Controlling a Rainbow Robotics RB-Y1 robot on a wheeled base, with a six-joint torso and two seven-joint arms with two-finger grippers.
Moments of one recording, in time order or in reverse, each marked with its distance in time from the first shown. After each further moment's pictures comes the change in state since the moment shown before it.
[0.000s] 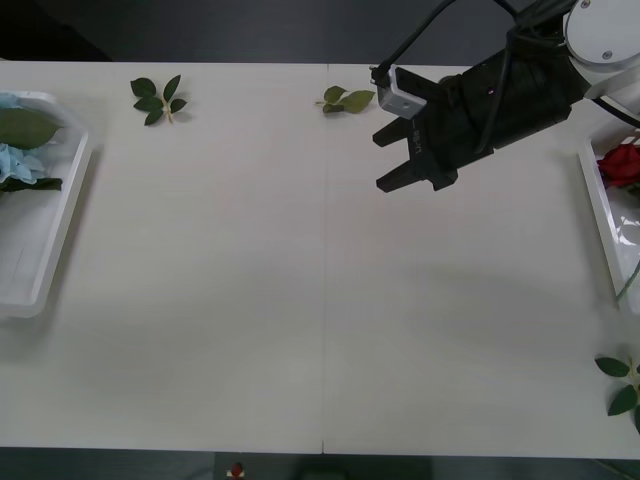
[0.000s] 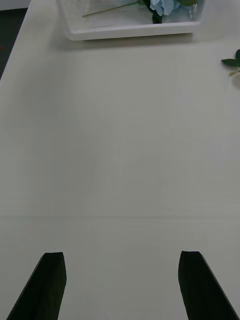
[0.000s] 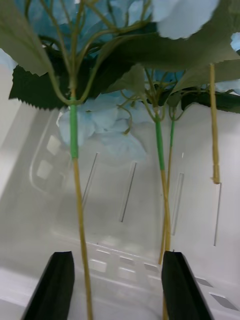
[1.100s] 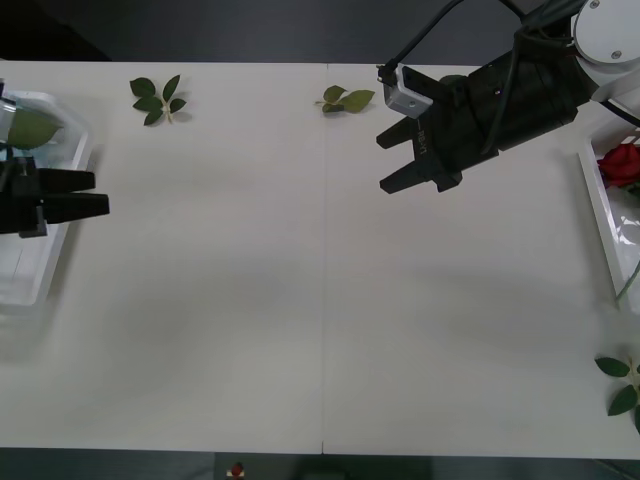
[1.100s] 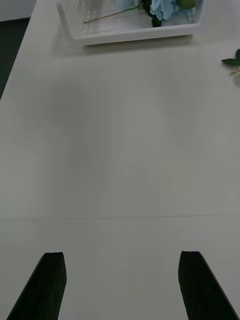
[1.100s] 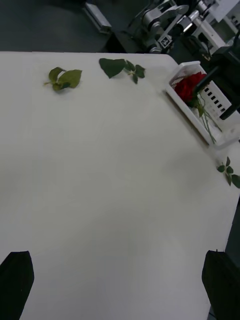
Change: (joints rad) right arm 0.010 -0.015 0.000 -0.001 -0.029 0.000 0.000; left arm -0.393 0.145 -0.436 -0.321 0.570 0.423 -0.206
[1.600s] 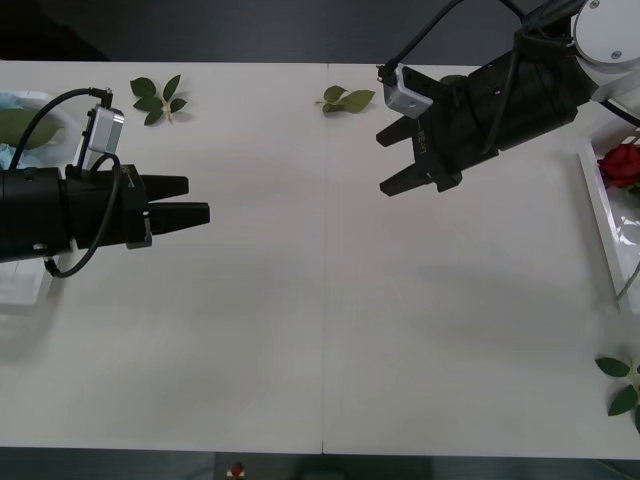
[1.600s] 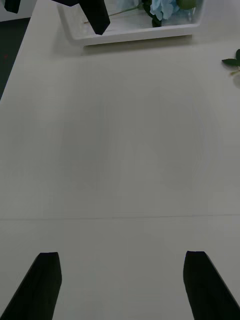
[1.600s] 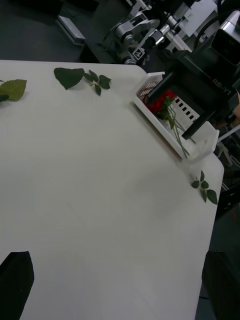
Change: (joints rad) right arm 0.000 0.000 0.000 0.000 0.000 0.000 0.000; left arm -0.159 0.117 -0.440 -0.245 0.260 -0.407 -0.128
